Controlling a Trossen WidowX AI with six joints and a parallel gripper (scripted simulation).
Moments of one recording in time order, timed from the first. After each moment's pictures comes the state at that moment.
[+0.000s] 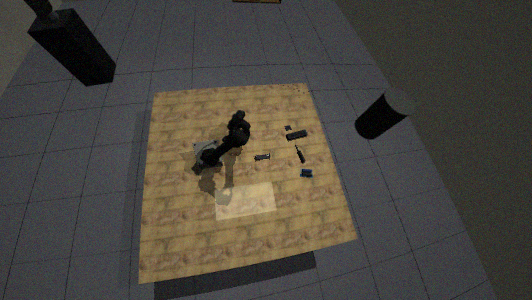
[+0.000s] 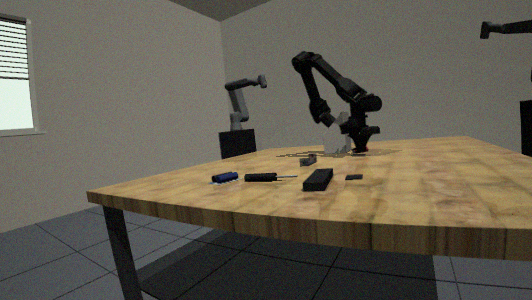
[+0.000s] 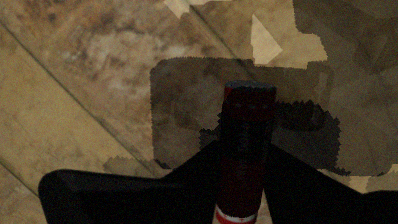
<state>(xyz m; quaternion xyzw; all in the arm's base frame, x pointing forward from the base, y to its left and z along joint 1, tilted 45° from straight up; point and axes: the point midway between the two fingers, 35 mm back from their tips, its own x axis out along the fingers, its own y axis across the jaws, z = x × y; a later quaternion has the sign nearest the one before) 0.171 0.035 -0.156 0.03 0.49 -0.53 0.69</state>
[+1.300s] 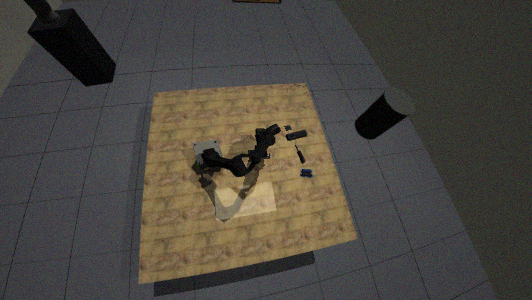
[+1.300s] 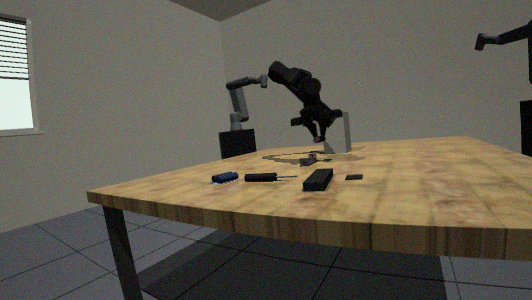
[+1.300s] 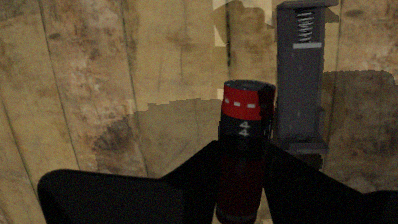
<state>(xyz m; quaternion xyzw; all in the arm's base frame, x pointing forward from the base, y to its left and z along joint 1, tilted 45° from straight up) 0.319 -0.020 -0.019 -0.18 0.65 -0.31 0.67</state>
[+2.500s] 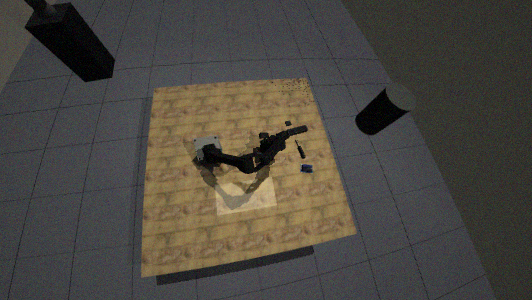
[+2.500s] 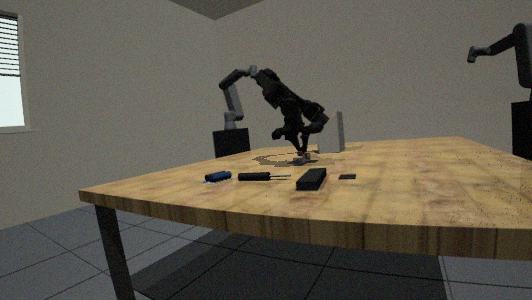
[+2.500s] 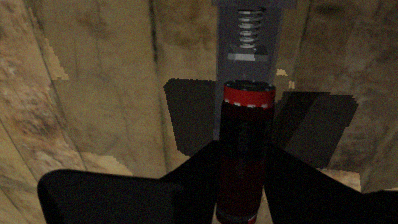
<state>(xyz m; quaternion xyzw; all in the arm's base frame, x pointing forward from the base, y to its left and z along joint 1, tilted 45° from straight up) 0.327 -0.081 -0.016 -0.17 0.75 -0.30 0.57</state>
